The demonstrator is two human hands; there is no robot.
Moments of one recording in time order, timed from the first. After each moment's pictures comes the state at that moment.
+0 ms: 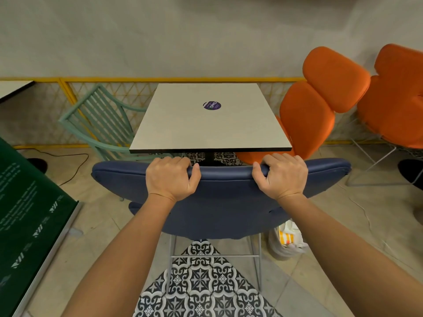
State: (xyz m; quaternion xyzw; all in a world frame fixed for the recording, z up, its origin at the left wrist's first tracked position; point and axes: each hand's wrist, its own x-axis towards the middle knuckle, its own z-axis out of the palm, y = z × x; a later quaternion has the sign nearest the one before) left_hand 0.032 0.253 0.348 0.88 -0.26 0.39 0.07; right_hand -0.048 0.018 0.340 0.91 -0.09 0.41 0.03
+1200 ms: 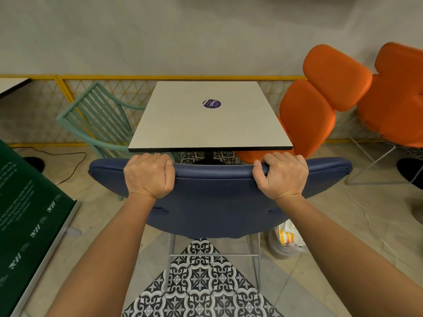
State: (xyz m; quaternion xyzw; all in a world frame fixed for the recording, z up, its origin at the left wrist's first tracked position) left_hand 0.060 0.294 0.338 0.88 -0.26 0.38 0.09; right_hand -0.041 0.024 0.332 0.90 -0.11 0.41 0.02
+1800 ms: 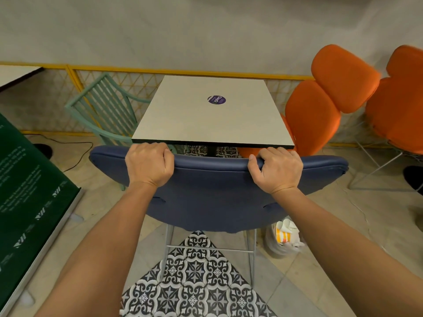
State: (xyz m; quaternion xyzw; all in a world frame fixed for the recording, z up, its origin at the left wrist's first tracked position) left_hand 0.039 0.281 0.345 0.92 -0.18 0.33 0.10; right_hand -0.047 0.020 0.335 0.91 -0.07 0.41 0.01
